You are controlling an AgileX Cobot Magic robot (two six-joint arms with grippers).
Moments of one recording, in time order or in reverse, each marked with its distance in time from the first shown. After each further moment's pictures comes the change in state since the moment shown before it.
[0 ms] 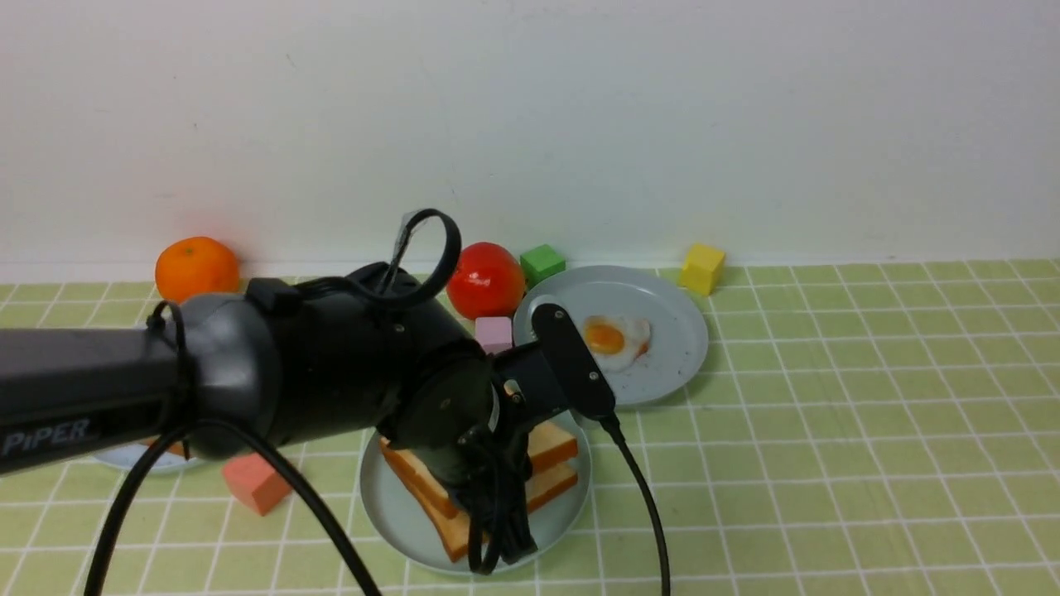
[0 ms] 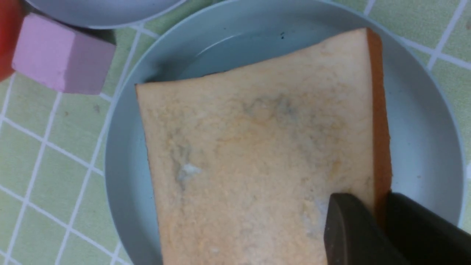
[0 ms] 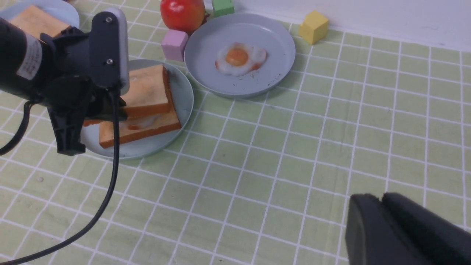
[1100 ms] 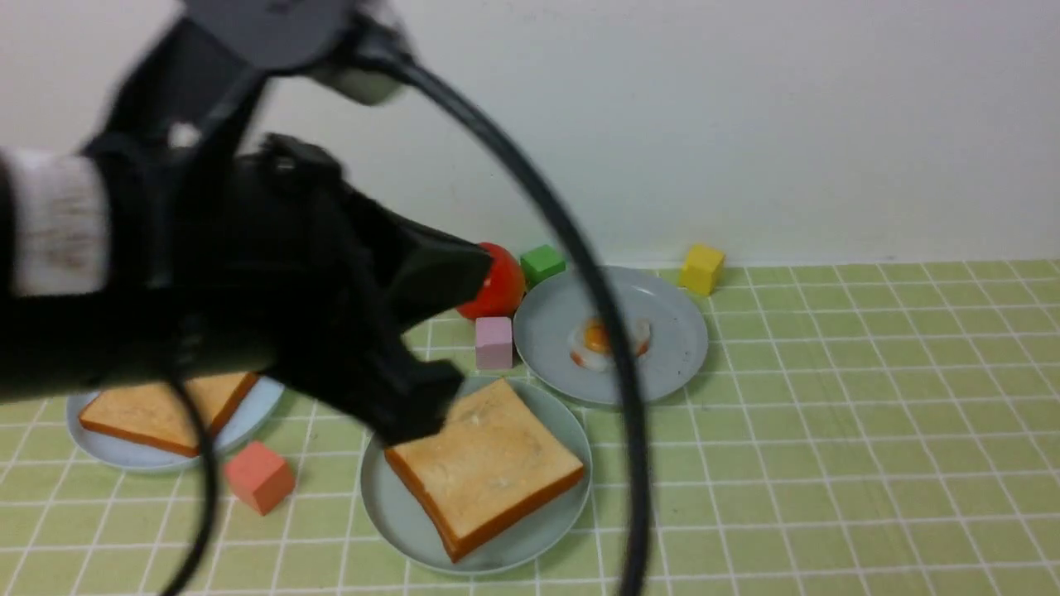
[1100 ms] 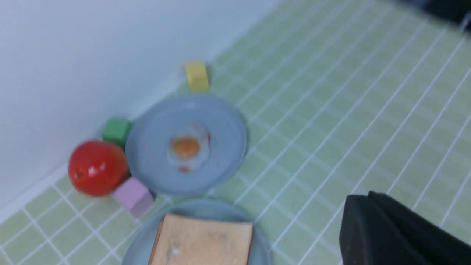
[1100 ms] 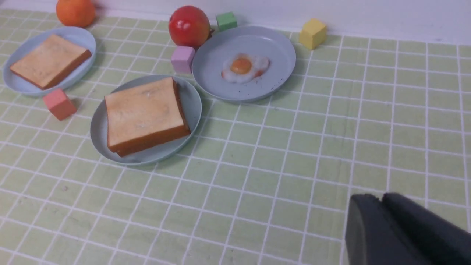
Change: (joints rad) right arm 0.000 -0.140 -0.002 0.023 0.096 0.036; left arm -0.089 -0.786 0.100 -0.205 -0.032 -0.268
